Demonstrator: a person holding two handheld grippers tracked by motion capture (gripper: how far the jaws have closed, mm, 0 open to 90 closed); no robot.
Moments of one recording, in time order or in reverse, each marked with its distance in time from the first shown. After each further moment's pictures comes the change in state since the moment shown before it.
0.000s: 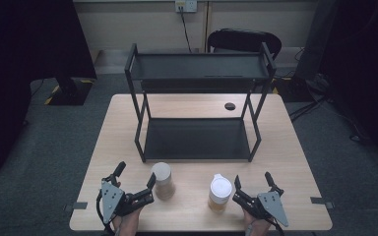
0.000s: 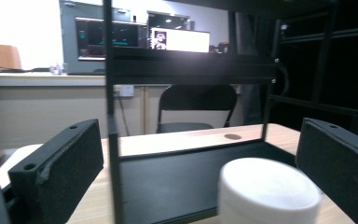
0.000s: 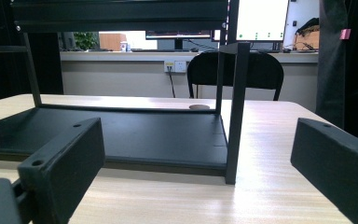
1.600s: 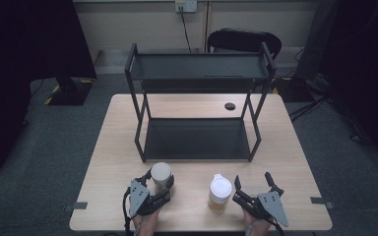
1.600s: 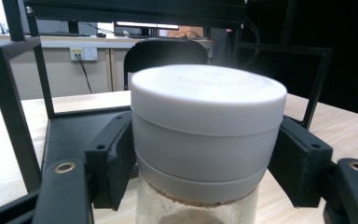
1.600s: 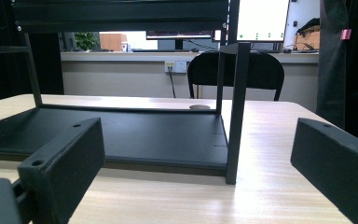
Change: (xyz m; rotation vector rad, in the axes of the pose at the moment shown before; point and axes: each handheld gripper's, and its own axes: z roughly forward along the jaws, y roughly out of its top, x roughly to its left) left arm -0.011 -0.030 0.030 0.155 -0.121 -0.004; right arm 0.000 0.000 0.000 -0.001 0.002 0.000
